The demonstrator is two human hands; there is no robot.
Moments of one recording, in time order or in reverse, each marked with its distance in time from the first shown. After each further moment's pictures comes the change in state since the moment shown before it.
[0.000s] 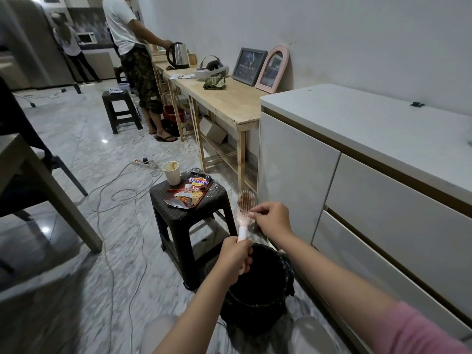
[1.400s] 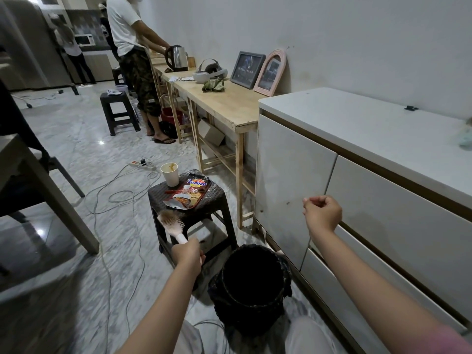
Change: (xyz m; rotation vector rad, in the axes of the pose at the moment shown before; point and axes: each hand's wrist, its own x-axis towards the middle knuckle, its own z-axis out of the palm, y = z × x) left_hand 0.027 0.000 -0.078 -0.288 0.590 -0.105; right_hand 0.015 0.032 -0.074 0.293 0.623 0.248
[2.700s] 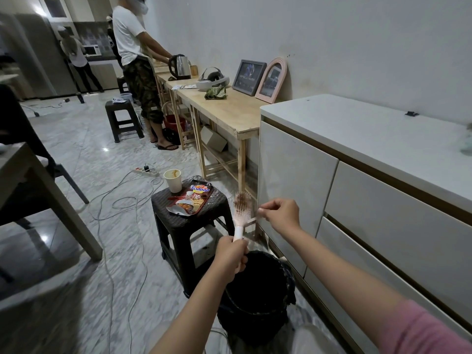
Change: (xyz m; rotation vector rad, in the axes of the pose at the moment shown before) left_hand -0.069 -0.004 0.039 0.326 -0.543 0.165; right_hand -0.039 -0.018 0.050 -0.212 -0.532 -0.159
